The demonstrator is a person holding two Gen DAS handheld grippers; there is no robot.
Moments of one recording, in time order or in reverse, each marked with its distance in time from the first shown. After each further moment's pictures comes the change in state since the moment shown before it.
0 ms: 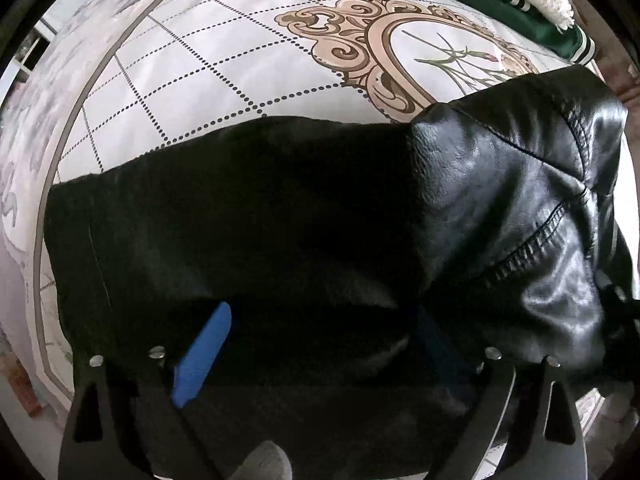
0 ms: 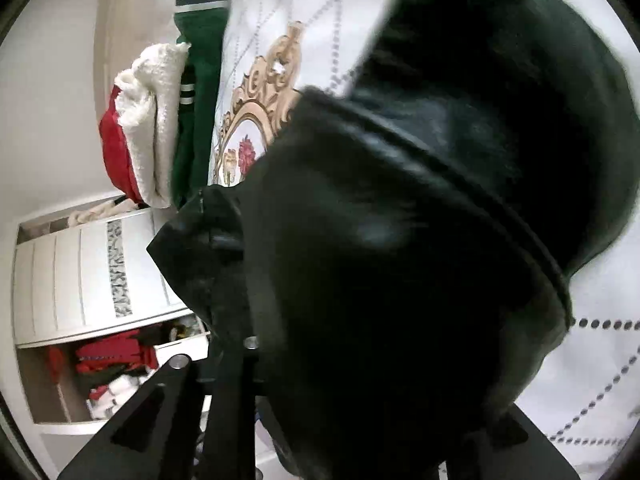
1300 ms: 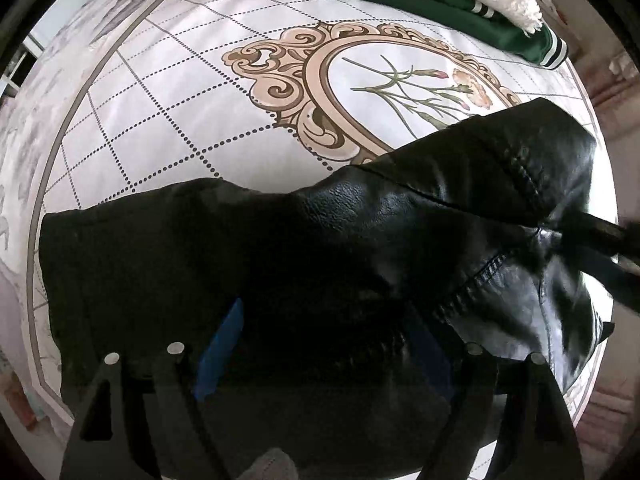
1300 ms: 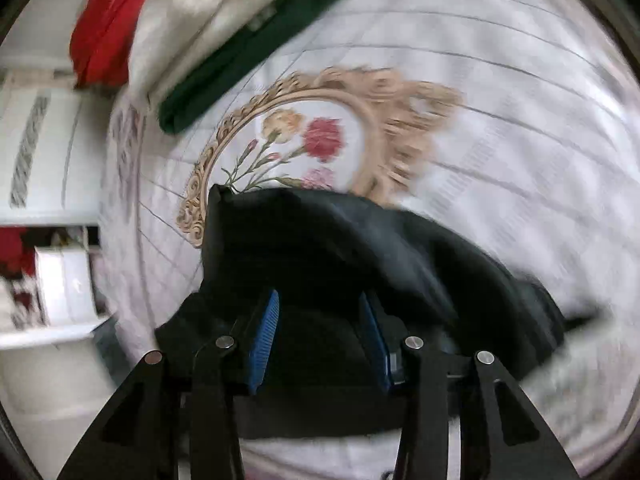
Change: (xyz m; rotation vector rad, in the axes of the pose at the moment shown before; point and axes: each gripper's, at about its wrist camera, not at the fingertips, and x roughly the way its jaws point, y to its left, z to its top) left arm -0.024 -0.047 -0.004 0.034 -0.038 -0.058; right arm 0.088 0.160 0.008 -0.437 0.207 -0.531
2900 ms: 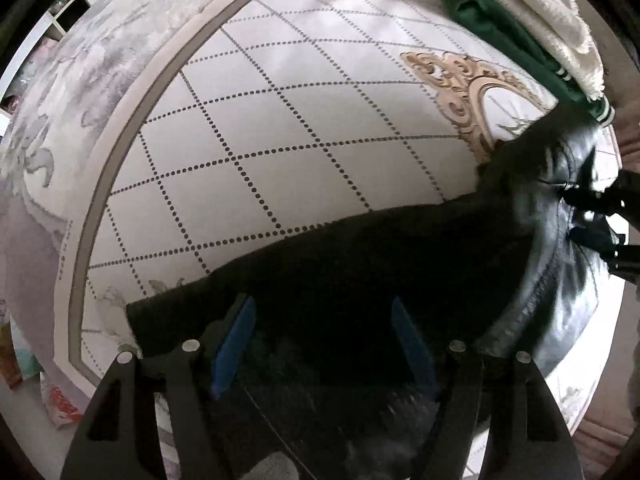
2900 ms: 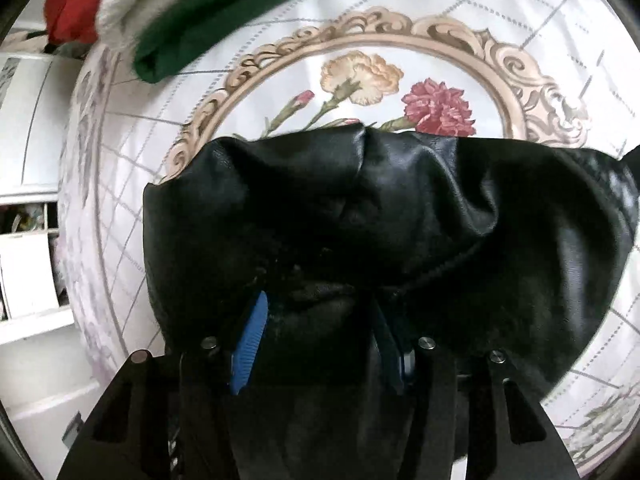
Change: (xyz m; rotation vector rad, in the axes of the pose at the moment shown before) left arm -0.017 0.138 -0.012 -0.165 0.006 0.012; right arm 0.064 0.087 0.018 0.005 0.051 -0.081
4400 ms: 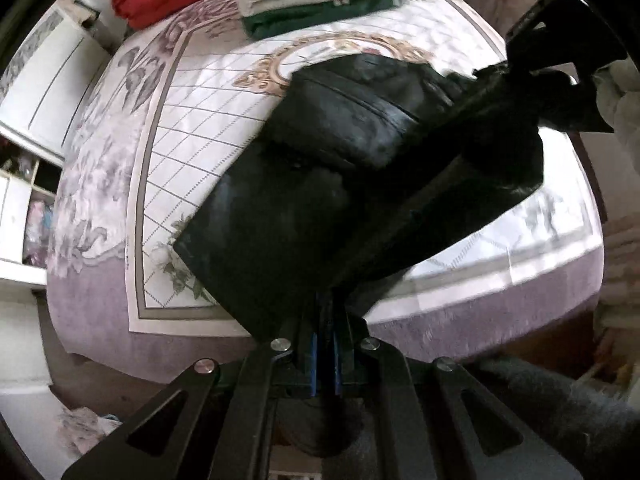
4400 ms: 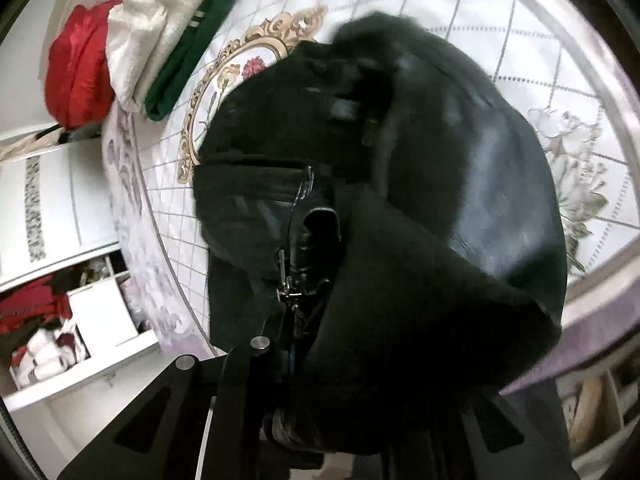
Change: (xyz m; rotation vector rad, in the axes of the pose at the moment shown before) left arm -0.145 -0.104 -0.205 0.535 -0.101 0.106; right arm -0.134 -0.135 -0.174 0.322 0.009 0.205
